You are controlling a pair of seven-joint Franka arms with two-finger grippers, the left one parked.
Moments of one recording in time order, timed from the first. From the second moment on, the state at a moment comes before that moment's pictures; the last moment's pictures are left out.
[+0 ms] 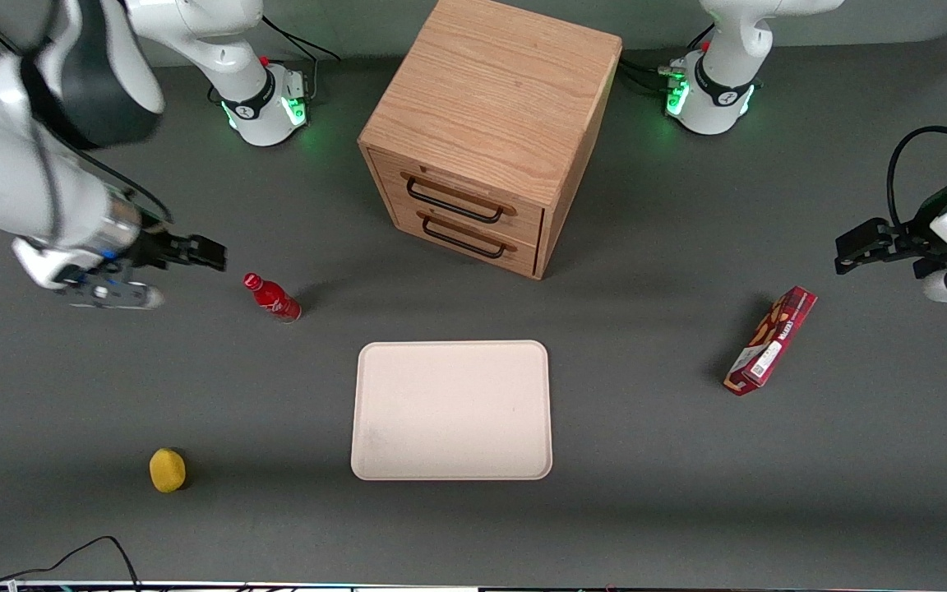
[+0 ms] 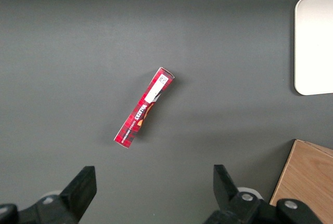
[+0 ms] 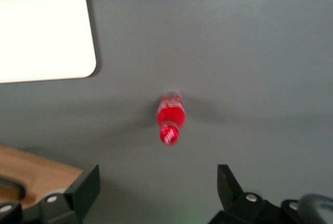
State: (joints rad) arm 0.04 0.04 0.14 -1.95 0.04 1.89 0.25
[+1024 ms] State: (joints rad) arm 0.04 0.05 0.15 -2.31 0.04 2.30 0.25
